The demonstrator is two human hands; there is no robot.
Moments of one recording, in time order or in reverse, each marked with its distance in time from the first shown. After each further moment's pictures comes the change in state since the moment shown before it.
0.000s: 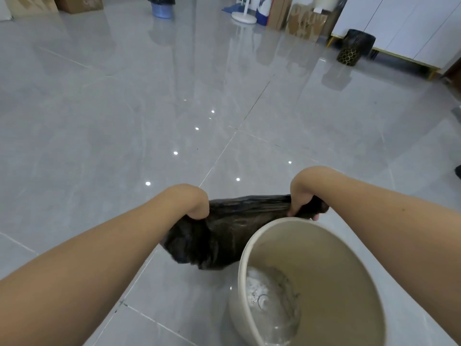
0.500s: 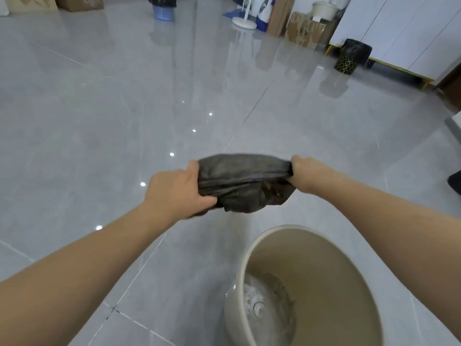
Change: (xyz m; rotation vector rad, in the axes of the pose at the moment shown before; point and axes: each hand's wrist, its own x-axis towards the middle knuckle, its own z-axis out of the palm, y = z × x) left_hand 0.016 -0.029 0.026 -0.304 0.923 -0.021; right_hand 0.027 0.026 -0.006 0.347 0.819 -0.182
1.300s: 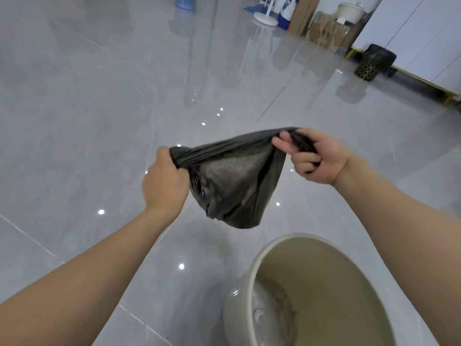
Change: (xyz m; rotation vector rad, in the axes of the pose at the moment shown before) left_hand -0.002 -0.024 0.023 -0.612 0.349 -0.529; right_hand 0.029 -0.018 -0.032 1.842 -0.735 -0.018
